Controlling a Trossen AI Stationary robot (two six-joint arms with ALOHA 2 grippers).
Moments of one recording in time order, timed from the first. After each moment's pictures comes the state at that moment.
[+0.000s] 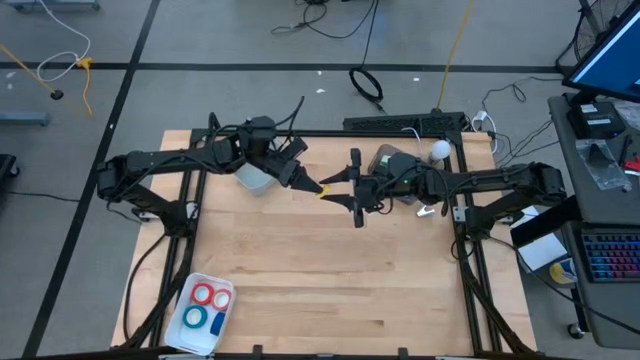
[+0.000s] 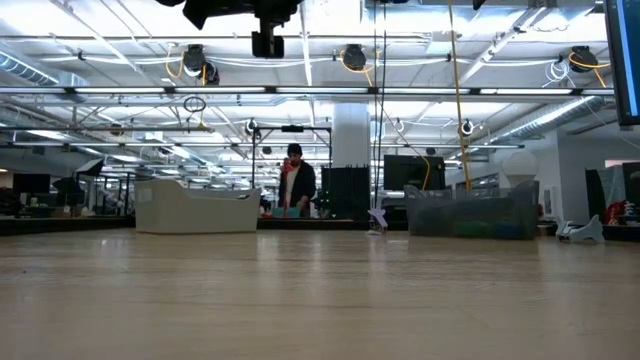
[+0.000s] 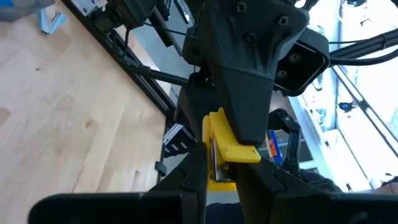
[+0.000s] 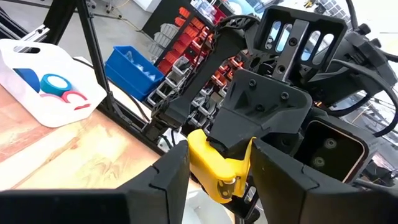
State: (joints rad) left arm 0.29 1.43 1.16 0.06 0.77 -0.99; right arm -0.06 1.38 1.02 0.35 -0.10 -0.69
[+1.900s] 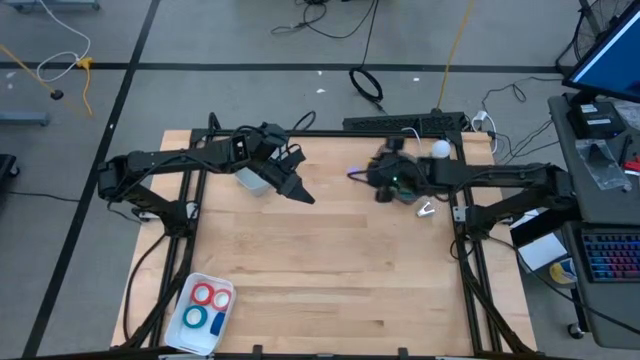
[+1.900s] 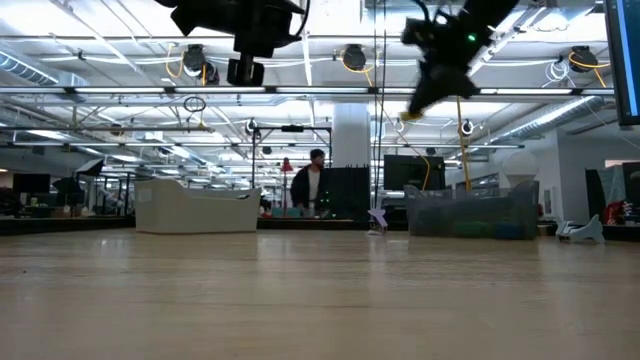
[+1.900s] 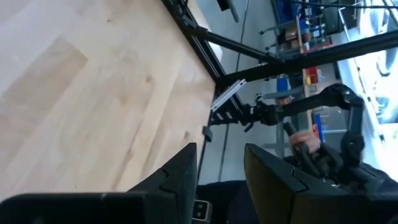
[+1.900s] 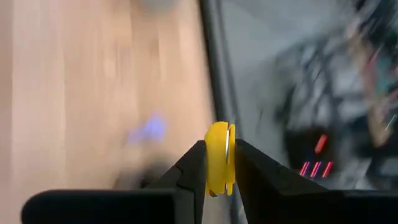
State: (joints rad) left arm 0.31 1.43 1.15 -0.26 0.75 -0.82; right arm -0.14 1.27 1.02 -0.52 0.57 -0.43
